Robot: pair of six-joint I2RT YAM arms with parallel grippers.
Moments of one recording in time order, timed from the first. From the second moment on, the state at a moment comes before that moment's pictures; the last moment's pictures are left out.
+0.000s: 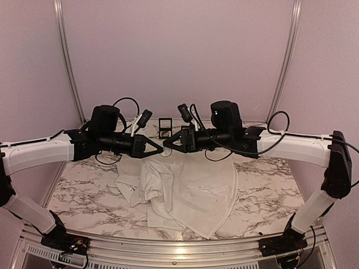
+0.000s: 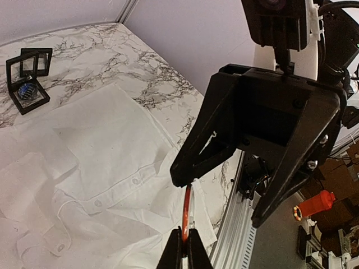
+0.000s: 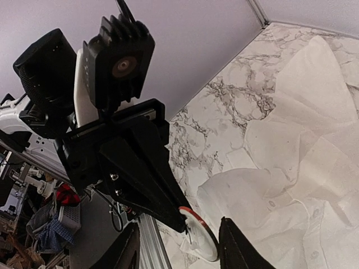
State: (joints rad) left arm -0.71 1.42 1.01 -0.02 0.61 -0.43; right arm 0.84 1.60 1.21 0.06 -0.57 0.55
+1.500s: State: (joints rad) left arm -1.22 1.51 0.71 1.15 -0.74 1.69; right arm 0.77 1.63 1.31 0.13 -0.71 0.90
